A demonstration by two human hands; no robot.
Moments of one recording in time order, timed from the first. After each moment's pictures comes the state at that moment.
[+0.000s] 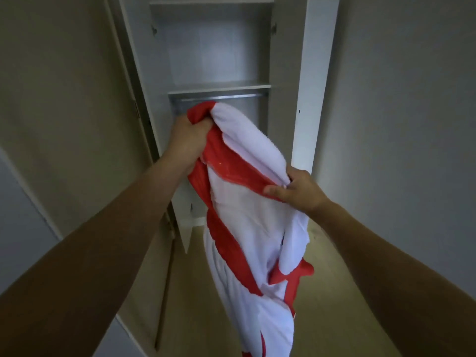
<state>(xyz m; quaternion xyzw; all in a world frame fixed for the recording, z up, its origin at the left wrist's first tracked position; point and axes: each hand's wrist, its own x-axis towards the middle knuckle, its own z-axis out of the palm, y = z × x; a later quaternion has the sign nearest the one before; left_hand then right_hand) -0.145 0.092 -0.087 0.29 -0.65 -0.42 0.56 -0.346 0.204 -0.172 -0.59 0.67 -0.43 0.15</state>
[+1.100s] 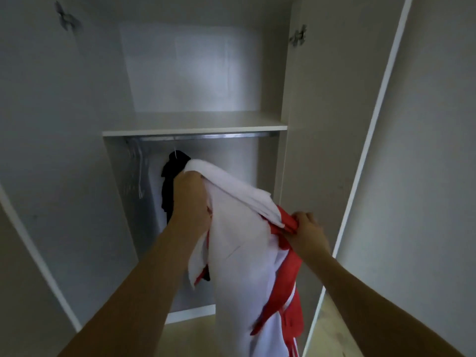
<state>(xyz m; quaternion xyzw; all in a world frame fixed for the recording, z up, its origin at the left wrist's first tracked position) -0.448 -0.525 -0.121 0.40 -0.39 -0.62 0.55 -0.677 -0.455 -0.257 -0.44 0.84 -0.31 0.07</state>
